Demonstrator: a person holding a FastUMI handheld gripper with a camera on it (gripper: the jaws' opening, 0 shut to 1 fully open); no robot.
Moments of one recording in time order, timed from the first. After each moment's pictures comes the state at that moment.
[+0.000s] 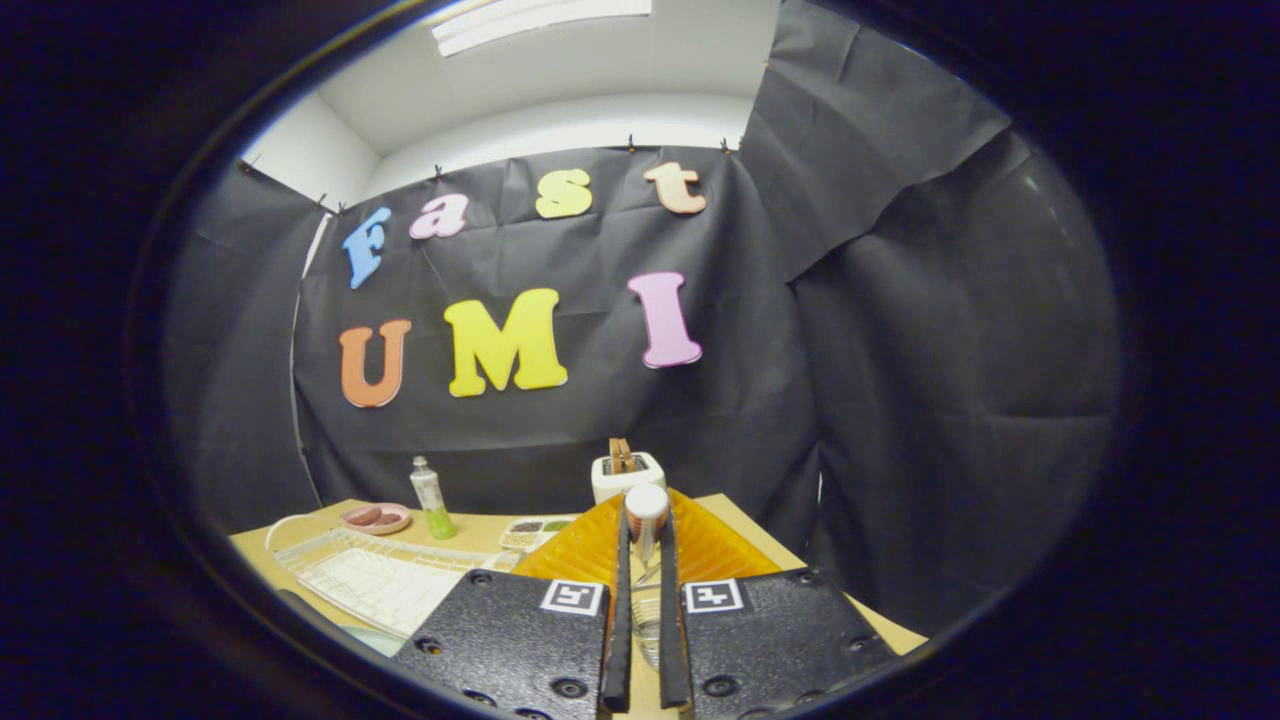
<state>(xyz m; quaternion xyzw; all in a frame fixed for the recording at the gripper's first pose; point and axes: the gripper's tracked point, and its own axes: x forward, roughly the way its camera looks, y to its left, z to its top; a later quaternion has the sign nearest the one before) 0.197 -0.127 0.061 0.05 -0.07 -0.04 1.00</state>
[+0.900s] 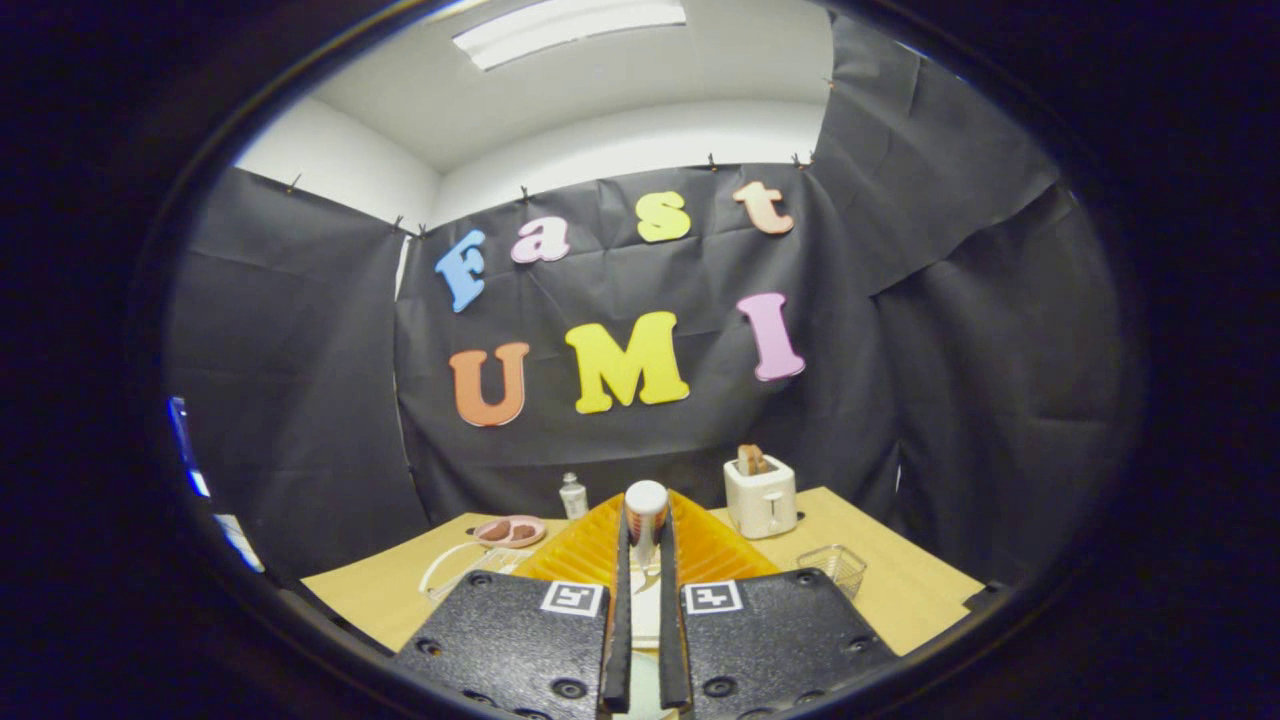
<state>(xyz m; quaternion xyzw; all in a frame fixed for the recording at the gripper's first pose) 0.083 0.066 0.053 0.03 -0.03 0.07 1.00</state>
